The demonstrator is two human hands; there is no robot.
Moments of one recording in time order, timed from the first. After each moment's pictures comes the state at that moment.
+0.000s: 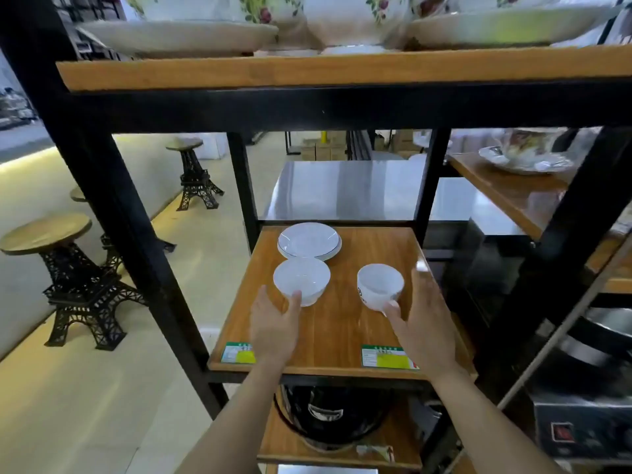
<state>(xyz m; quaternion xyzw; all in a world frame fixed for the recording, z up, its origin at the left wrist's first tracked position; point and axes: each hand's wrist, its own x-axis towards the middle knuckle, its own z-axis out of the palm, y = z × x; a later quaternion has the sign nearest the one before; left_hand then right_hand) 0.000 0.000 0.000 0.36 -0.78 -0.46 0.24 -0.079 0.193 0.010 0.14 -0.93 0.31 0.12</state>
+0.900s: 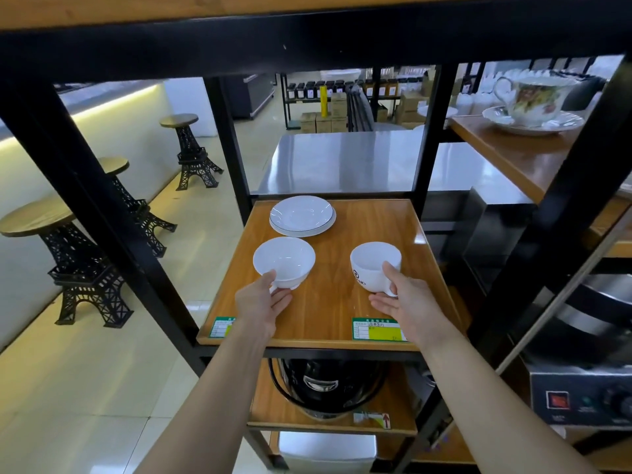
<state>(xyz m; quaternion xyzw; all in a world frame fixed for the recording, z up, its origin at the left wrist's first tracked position) -0.004 0.003 0.025 0.44 -0.41 -0.78 0.19 -0.087 0.186 0.020 -0.08 -0.64 0.71 -0.27</state>
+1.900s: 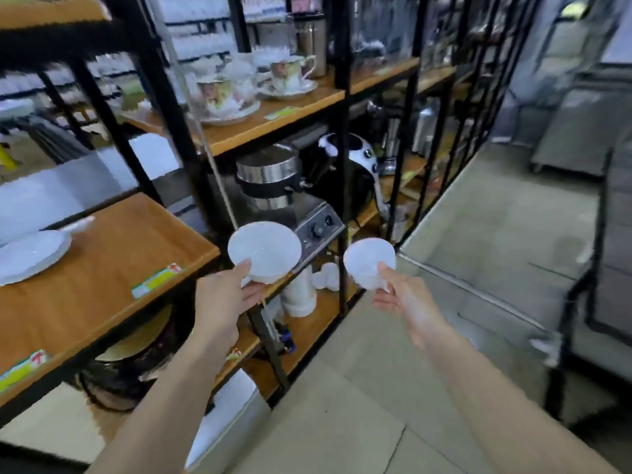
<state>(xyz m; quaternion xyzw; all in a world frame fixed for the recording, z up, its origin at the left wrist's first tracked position) 0.147 0.248 0.069 0.11 -0.68 -0.71 -0.10 0.222 0.458 0.009 -0.33 -0.59 0.73 0.10</state>
